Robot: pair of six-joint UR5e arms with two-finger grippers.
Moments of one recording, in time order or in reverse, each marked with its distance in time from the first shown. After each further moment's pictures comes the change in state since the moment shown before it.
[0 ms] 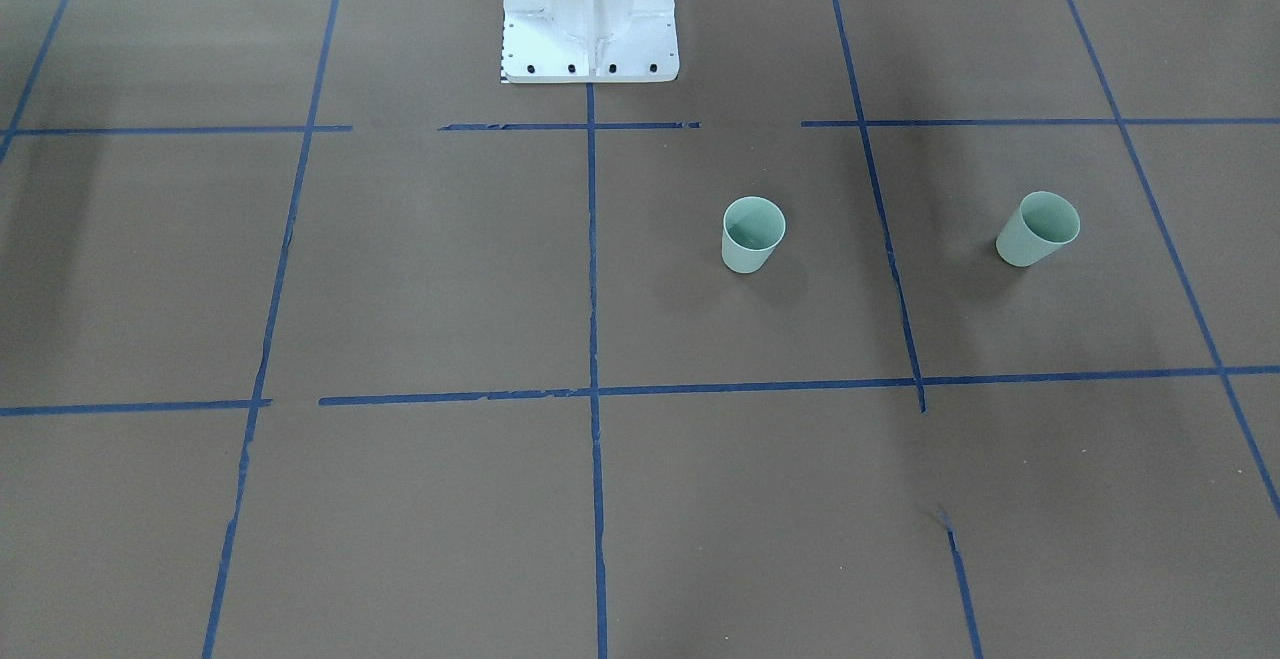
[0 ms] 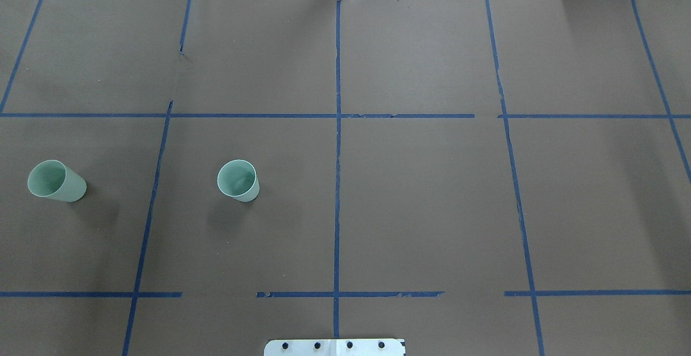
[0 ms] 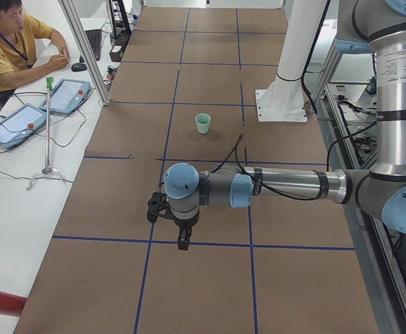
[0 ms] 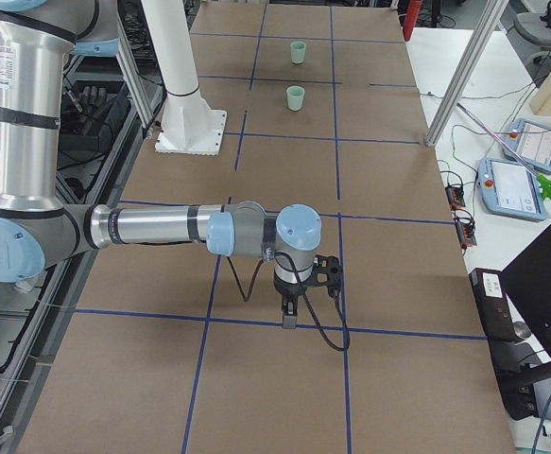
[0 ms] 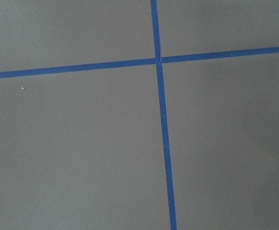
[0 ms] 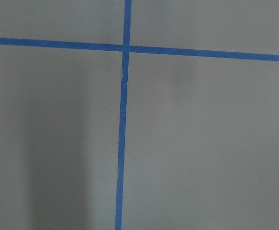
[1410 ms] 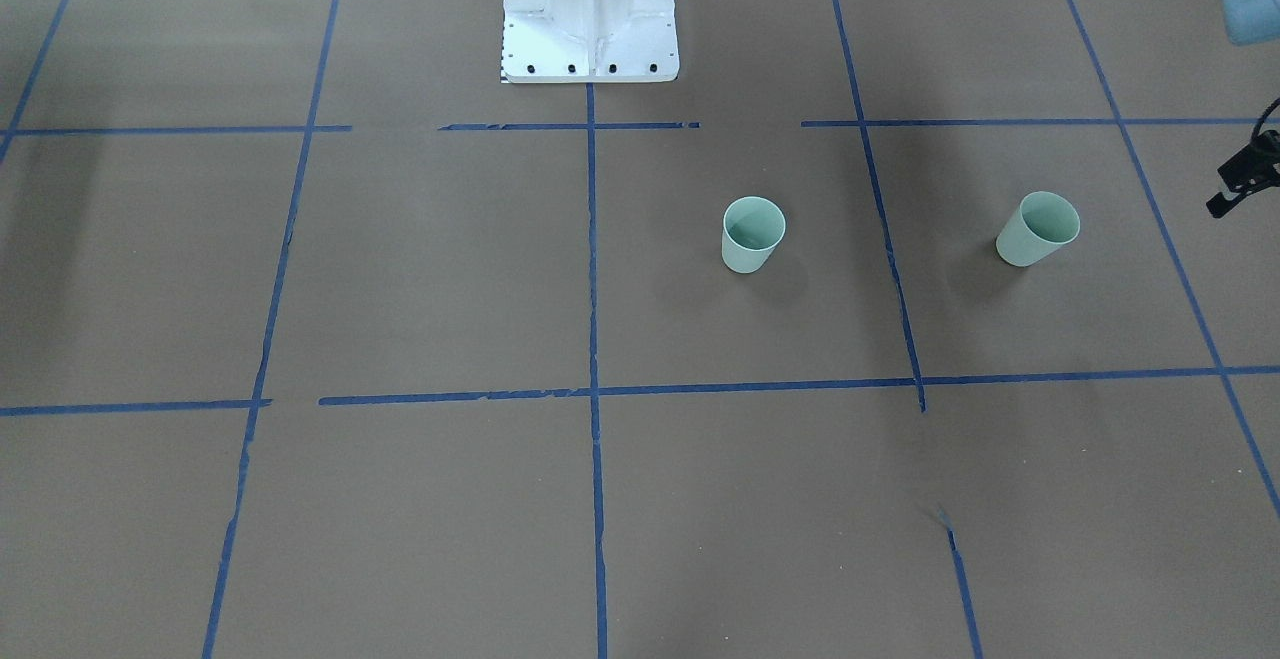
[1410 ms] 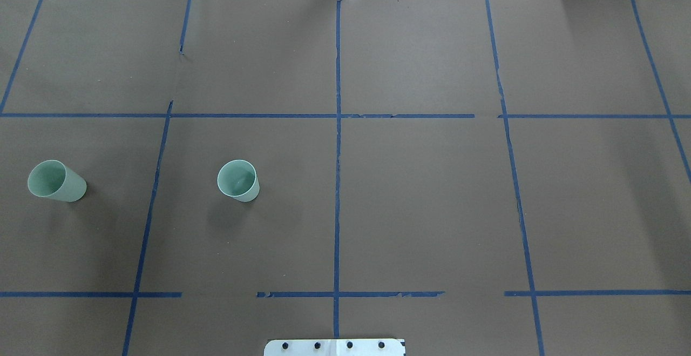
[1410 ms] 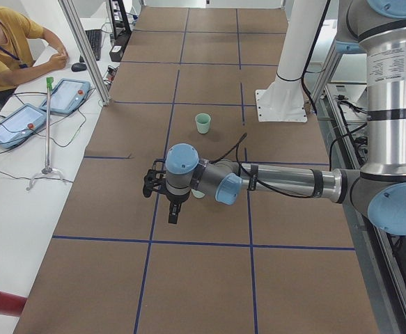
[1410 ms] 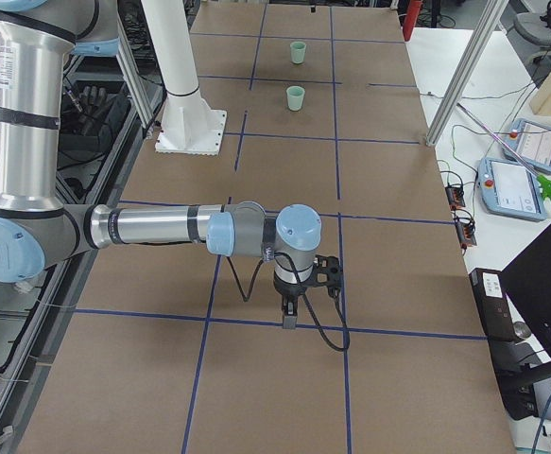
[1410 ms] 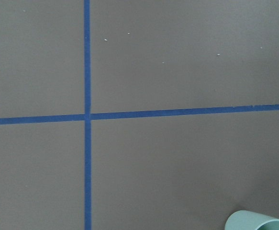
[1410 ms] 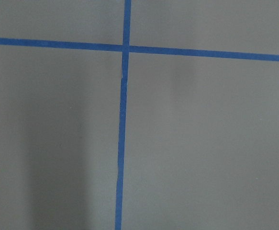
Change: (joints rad) left arm 0.260 -0.003 0.002 -0.508 0.036 -0.594; right arm 0.001 0.000 0.000 0.000 0.000 0.000
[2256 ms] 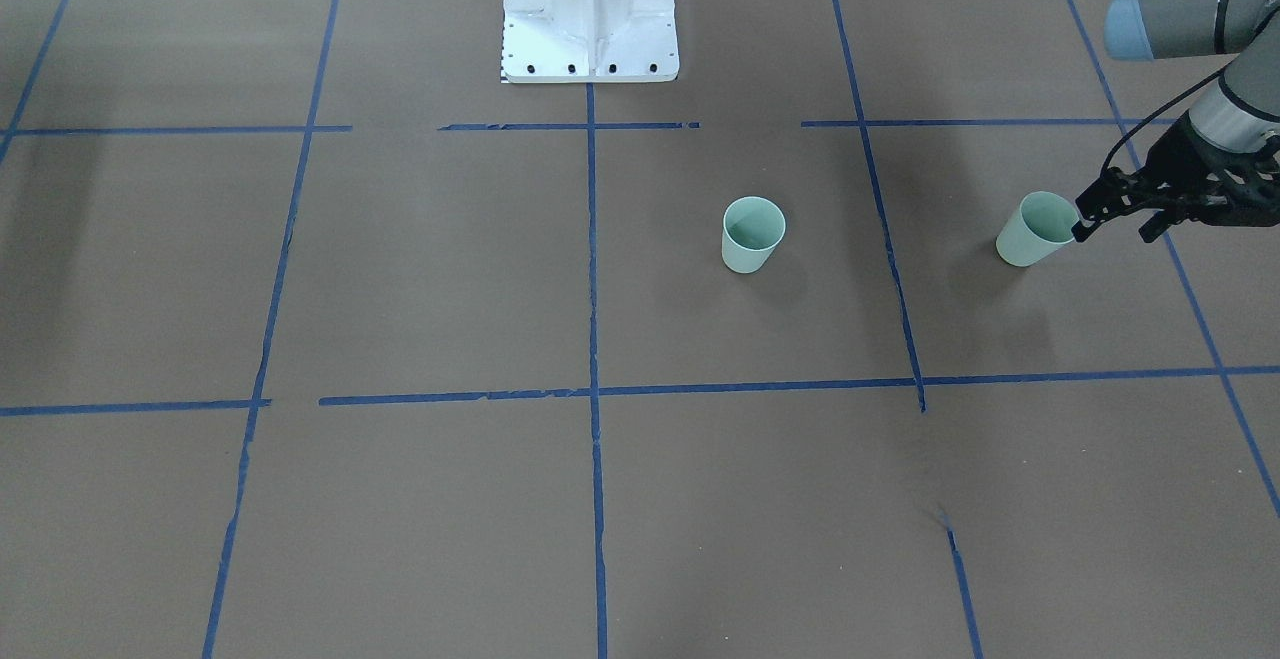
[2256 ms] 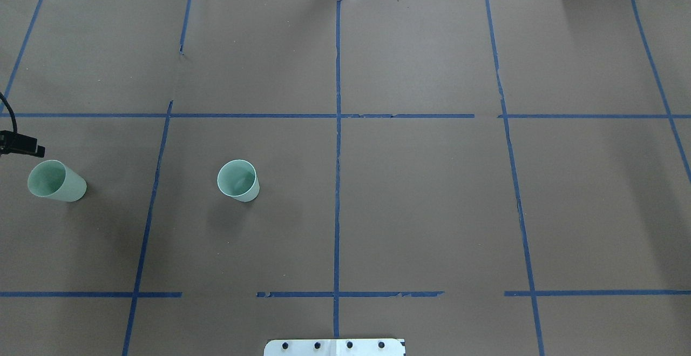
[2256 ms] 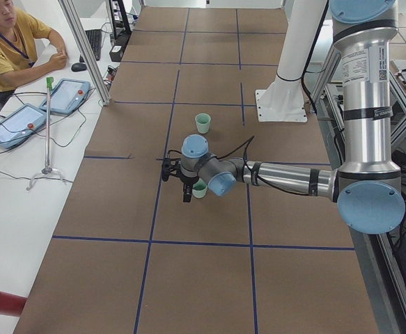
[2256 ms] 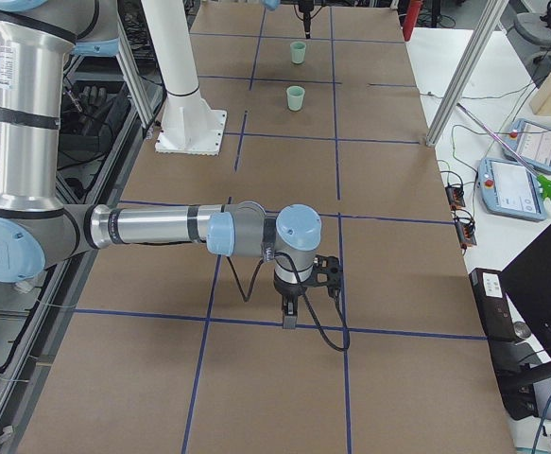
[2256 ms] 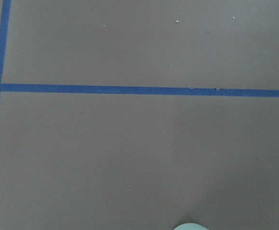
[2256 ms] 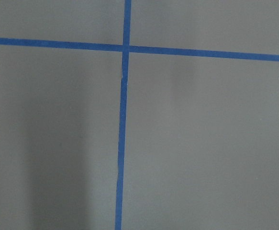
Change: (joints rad) left arm 0.269 0.005 0.007 -0.162 0.137 -0.301; right arm -0.001 0.000 0.000 0.000 0.000 0.000
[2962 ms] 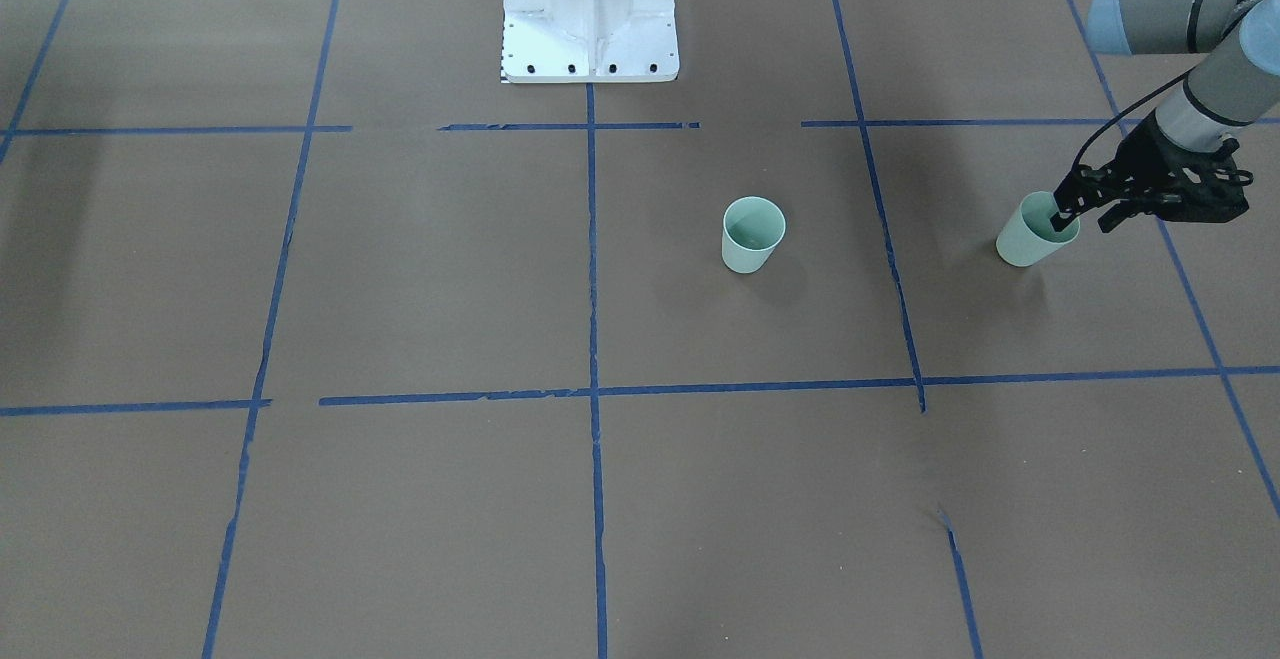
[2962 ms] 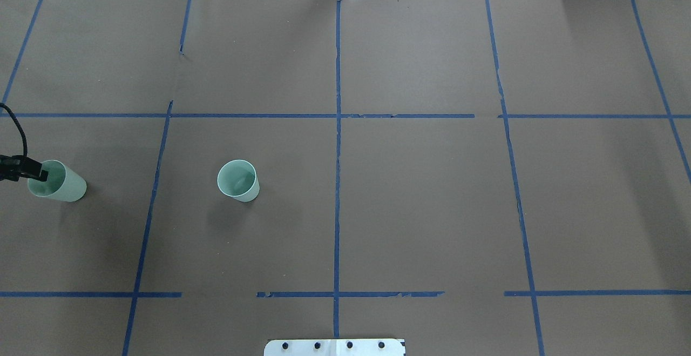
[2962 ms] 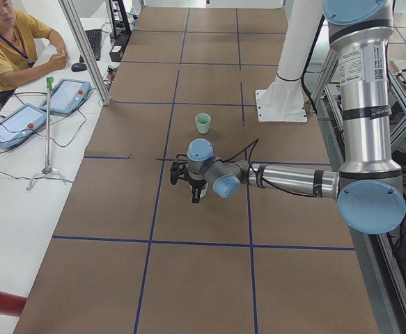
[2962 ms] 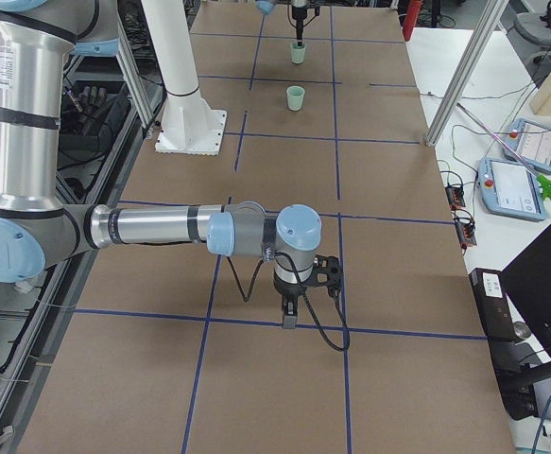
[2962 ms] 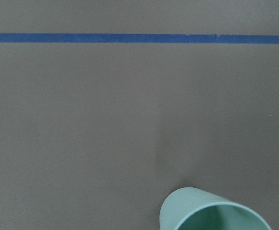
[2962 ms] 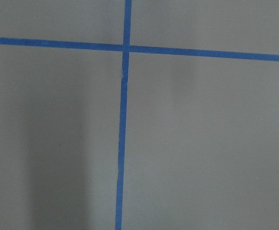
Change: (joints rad) left arm 0.054 0.030 0.002 0.004 -0.011 0.001; right arm -0.001 0.000 0.000 0.000 0.000 0.000
